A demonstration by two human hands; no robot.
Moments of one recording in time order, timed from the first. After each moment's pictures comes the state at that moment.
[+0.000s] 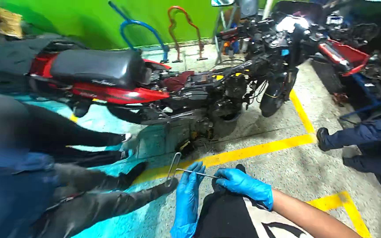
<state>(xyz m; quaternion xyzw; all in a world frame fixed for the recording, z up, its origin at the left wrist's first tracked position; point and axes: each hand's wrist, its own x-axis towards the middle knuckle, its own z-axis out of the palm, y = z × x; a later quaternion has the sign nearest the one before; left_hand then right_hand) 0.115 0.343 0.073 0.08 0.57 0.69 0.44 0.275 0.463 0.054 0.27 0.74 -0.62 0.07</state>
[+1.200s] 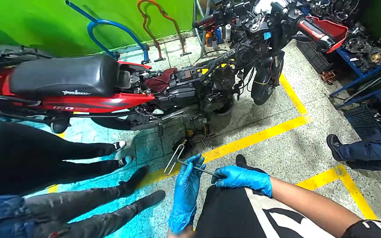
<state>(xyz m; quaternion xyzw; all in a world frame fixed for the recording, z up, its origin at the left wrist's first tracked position) 0.097 0.359 0.067 0.05 0.46 0.70 0.54 0.280 0.456 0.041 0.22 0.70 -0.68 0.08</state>
